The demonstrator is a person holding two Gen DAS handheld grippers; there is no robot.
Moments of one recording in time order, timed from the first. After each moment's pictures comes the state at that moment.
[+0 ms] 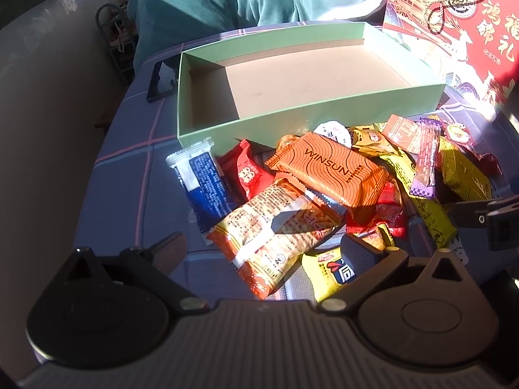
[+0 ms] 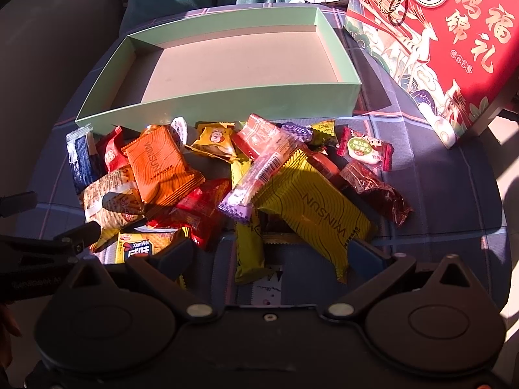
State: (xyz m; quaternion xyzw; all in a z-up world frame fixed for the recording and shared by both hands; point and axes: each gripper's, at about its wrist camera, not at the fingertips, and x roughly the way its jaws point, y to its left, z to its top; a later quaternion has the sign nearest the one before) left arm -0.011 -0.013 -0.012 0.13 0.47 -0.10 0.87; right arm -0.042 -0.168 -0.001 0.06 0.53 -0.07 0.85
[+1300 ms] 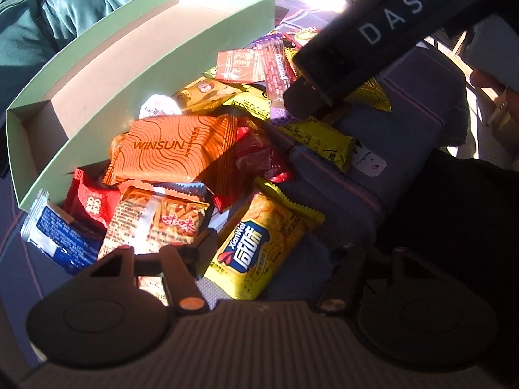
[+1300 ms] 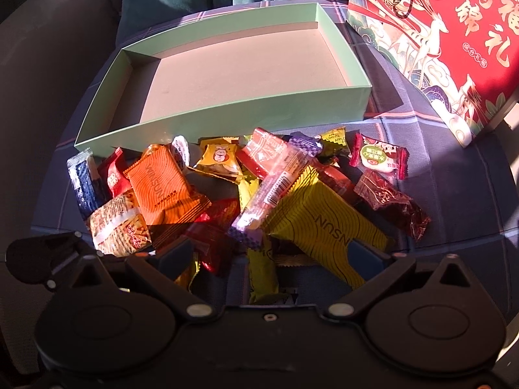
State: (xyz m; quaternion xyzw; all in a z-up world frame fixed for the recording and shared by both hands) left arm -0.023 -0.070 -0.052 0.27 0.49 -0.38 0.74; right arm -0.018 -0.178 -0.007 0.11 0.53 -0.06 0.84
